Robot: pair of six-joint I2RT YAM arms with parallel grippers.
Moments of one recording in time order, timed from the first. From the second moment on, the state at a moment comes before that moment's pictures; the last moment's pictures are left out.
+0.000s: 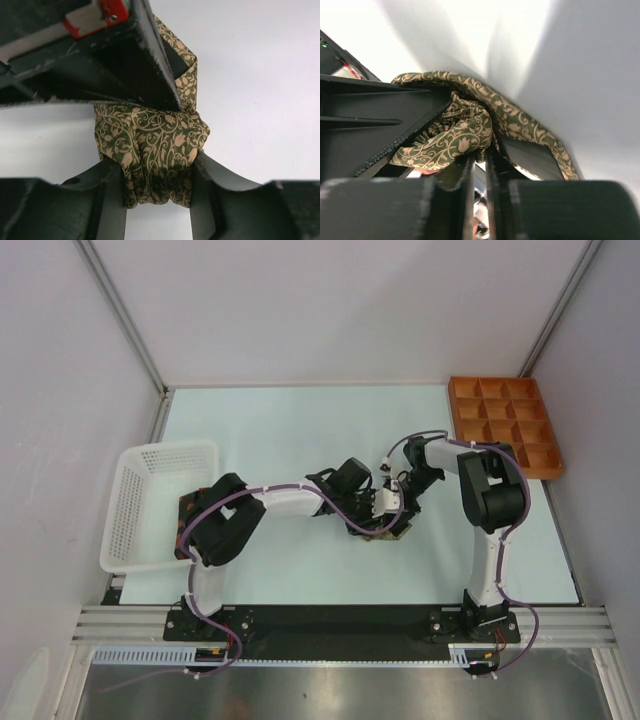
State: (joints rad) left arm -0.87 1.97 1.23 -0.18 0.52 0.53; right arm 0.27 2.07 1.30 -0.96 -0.72 0.00
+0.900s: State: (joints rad) left arm -0.90 2.02 1.35 -0.33 0.41 0.53; right arm 0.06 1.96 1.10 -0.79 -0.93 0.06
